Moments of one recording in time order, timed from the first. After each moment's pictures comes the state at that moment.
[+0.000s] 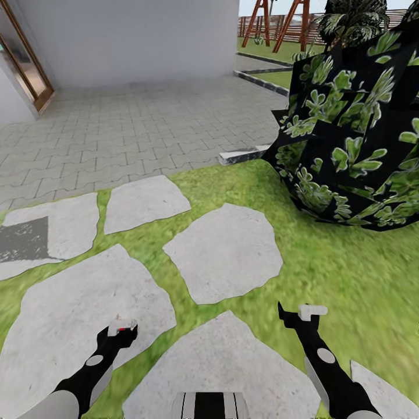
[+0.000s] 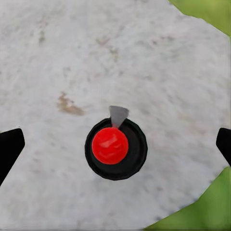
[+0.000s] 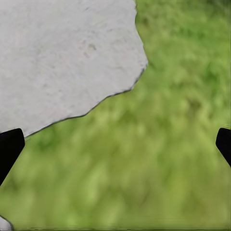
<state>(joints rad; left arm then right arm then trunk) -0.60 0.11 0.00 -0.29 0.04 -0.25 0.04 -0.45 -0.07 -0.07 -0.72 -0.01 -0.24 -0.01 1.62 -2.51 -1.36</state>
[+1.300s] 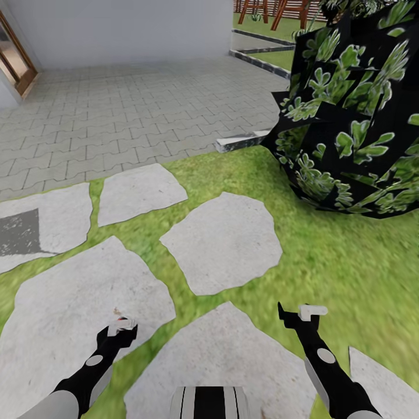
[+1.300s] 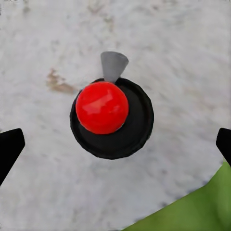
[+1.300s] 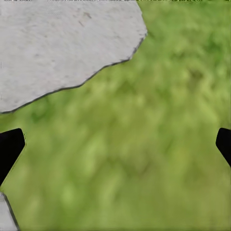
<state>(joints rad) -0.60 0.11 0.00 -0.29 0.04 -0.25 0.04 -0.45 -0.07 -0.07 -0.72 -0.01 -0.24 -0.01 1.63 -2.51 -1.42</state>
